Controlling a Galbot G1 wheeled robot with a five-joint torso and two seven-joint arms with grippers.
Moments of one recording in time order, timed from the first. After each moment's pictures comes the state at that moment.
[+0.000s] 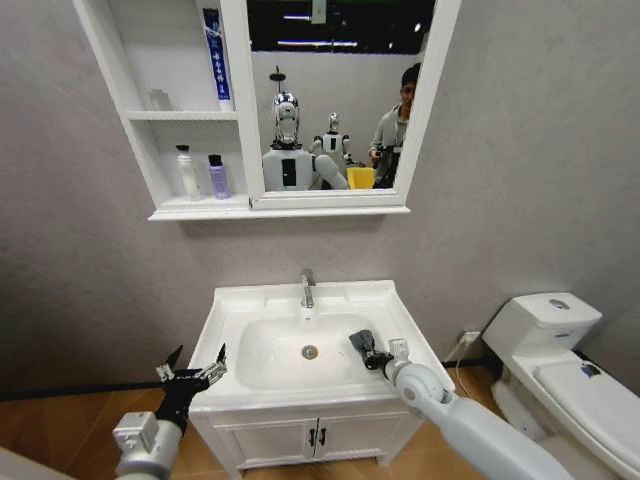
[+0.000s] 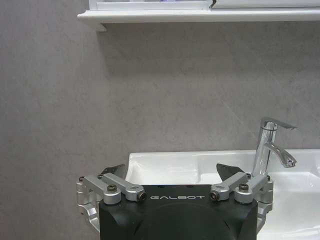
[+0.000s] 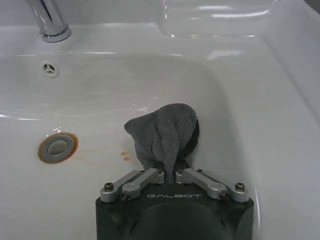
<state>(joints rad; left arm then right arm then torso) 1.86 -1.44 -0.70 -2.48 -0.21 0.30 -0.04 -0.95 0.81 -0.16 1.79 1.15 -0.50 0.63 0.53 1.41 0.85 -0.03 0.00</state>
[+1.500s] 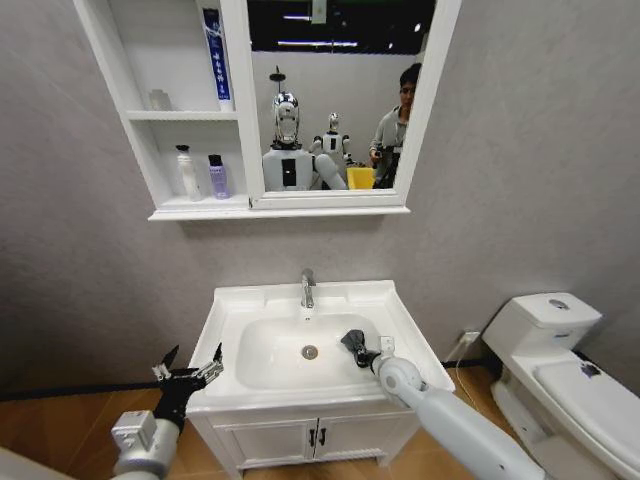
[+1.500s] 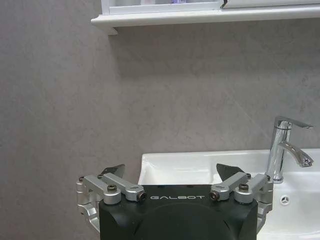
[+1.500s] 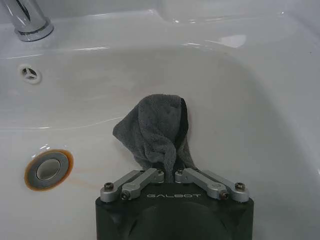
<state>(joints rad) 1.87 -1.44 -0.73 -2.48 -0.21 0.30 -0.04 -0.85 0.96 -0.20 1.57 1.11 -0.47 0.59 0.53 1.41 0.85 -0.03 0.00</state>
